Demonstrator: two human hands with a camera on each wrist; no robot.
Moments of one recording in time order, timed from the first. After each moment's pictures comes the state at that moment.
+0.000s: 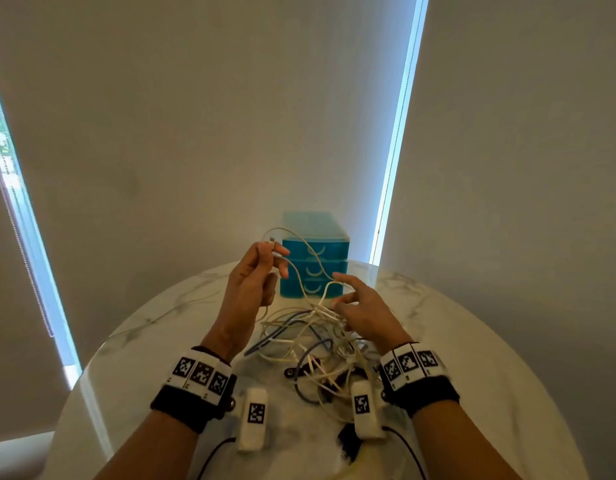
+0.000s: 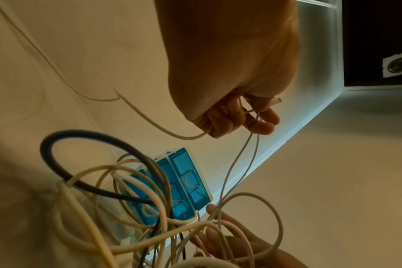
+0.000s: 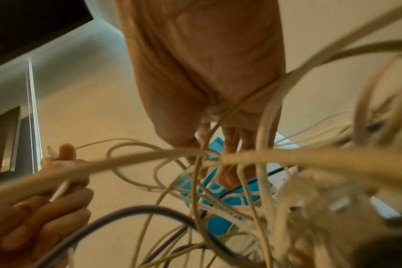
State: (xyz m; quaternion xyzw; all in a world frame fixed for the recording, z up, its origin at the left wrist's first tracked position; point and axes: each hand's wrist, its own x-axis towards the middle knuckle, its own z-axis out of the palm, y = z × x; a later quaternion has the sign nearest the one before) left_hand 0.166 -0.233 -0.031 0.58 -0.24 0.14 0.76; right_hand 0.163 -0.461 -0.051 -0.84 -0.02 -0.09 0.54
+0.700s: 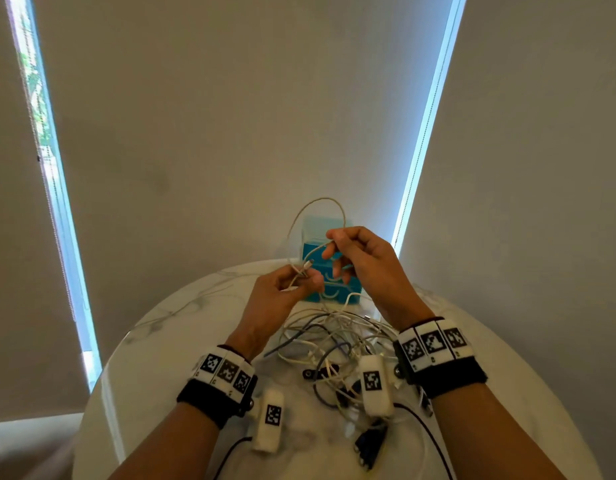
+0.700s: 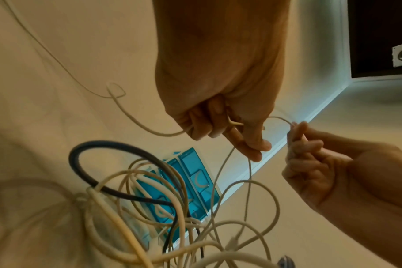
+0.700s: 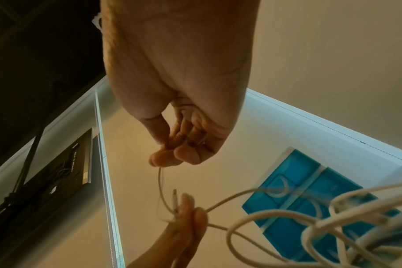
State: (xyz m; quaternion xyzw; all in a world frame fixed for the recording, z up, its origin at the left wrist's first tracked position) left_hand 0.165 -0.230 -0.035 0.65 -0.17 0.11 0.73; right_hand 0.136 -0.404 0.046 -0.73 -0.18 -0.15 0.64
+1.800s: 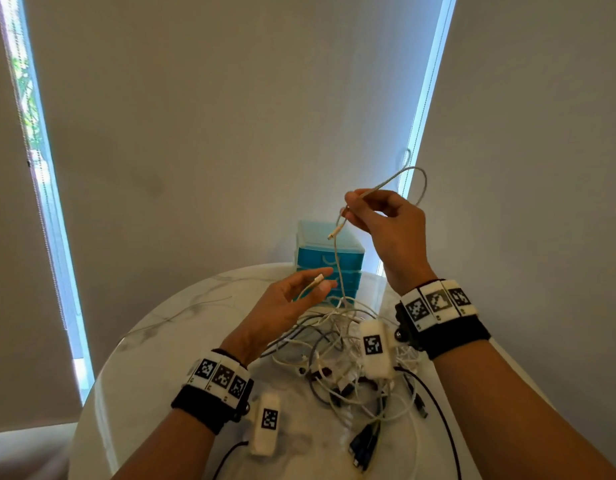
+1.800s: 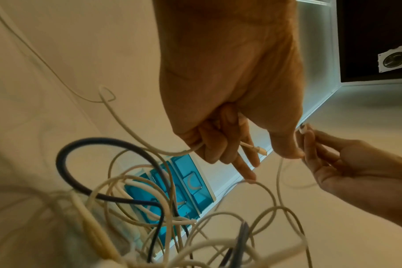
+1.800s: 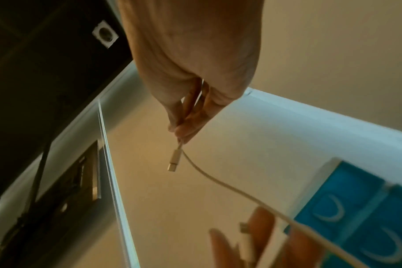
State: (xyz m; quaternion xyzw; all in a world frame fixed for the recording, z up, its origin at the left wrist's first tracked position) left_hand 0.137 -0.235 -0.017 0.68 -0.24 0.00 0.69; right_hand 0.145 -0.415 0.096 -0.66 -0.13 -0.32 0.66
